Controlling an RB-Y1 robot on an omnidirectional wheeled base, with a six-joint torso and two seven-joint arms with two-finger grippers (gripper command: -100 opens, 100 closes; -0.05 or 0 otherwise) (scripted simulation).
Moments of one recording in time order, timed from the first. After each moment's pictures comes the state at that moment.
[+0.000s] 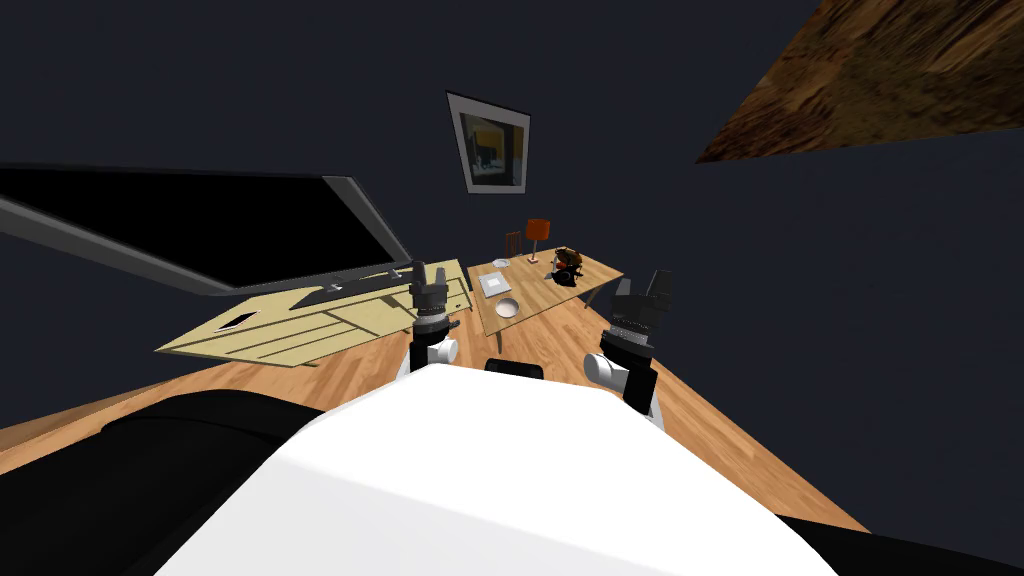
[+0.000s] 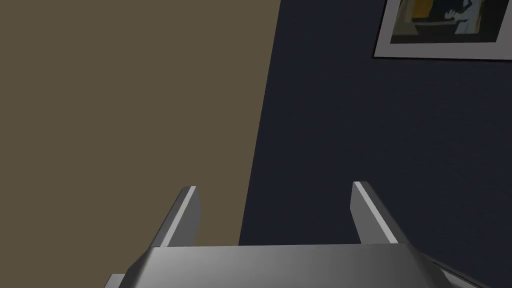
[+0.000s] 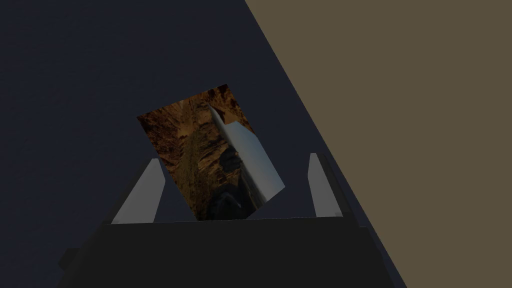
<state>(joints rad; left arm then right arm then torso) 0.49 0.00 0.01 -2.23 -0.02 -0.65 -0.04 0.45 0.03 -0.07 -2.29 -0.09 -0.47 0.08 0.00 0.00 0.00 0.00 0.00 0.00</state>
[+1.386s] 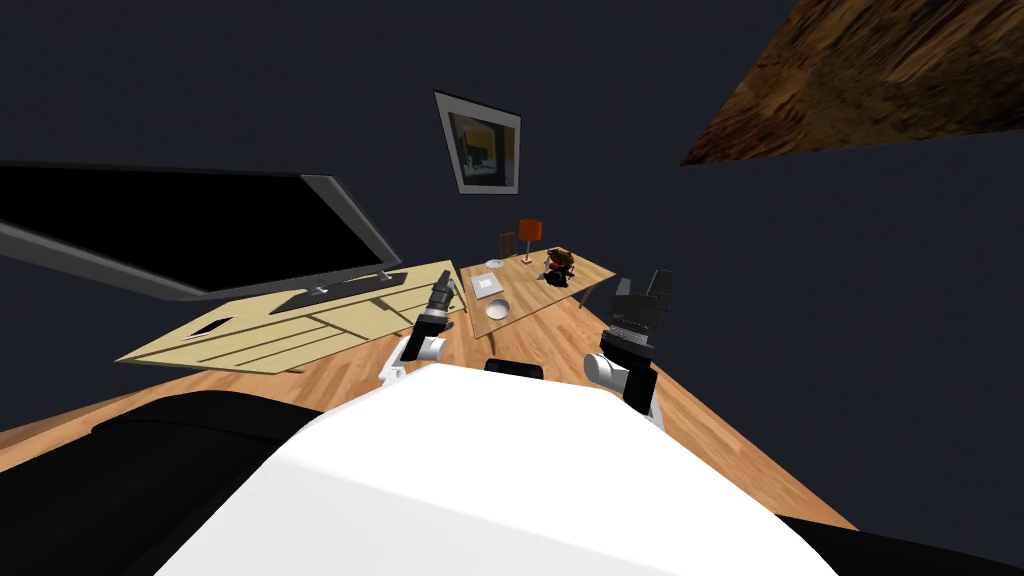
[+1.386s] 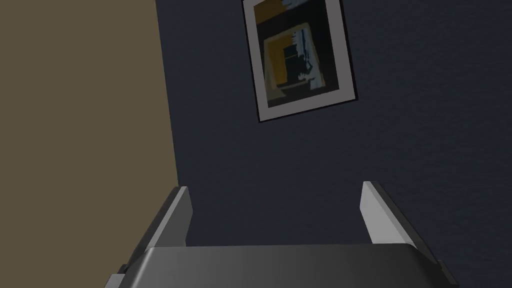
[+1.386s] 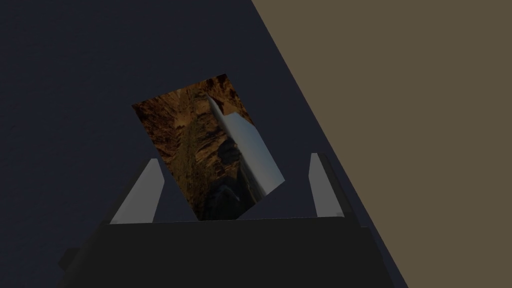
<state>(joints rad) 0.44 0.23 0.07 -2.11 -0.01 -0.29 -0.08 0.45 0.03 -0.07 -2.29 -0.09 -0.47 0.08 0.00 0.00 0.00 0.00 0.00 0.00</state>
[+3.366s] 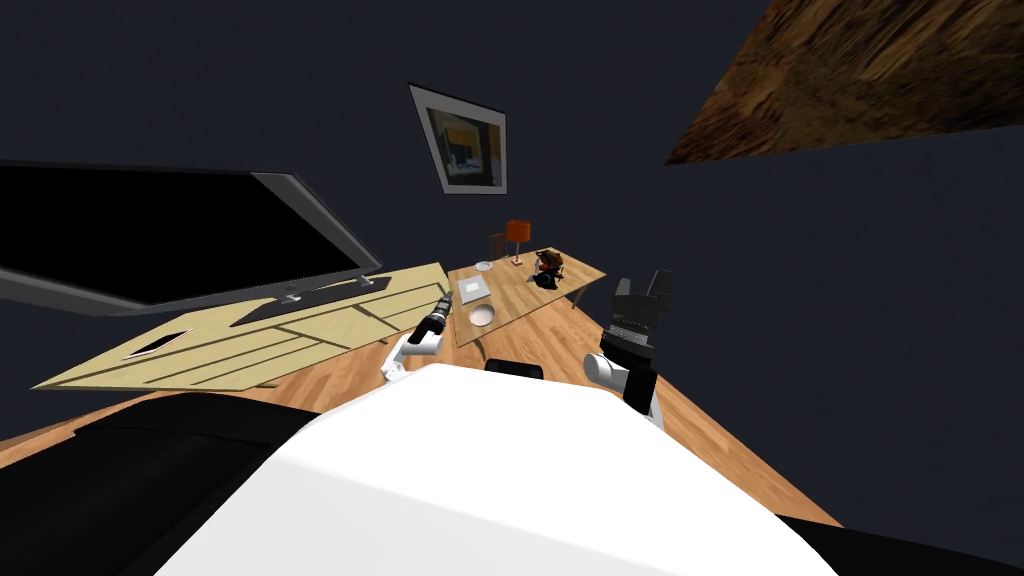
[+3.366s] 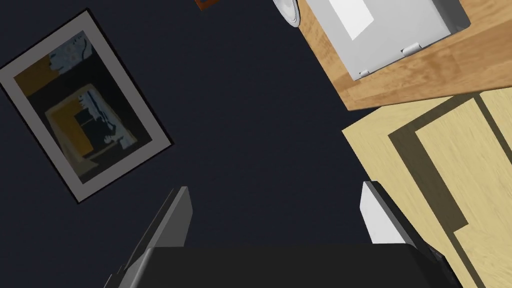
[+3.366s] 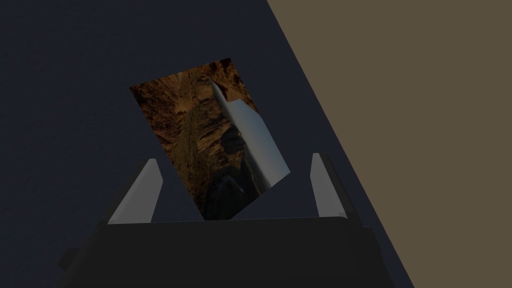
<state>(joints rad) 0.37 0.25 0.15 -1.94 0.00 0.28 -0.16 0.45 0.03 -0.07 -2.29 -0.09 -0.47 0.08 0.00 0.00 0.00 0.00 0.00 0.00</state>
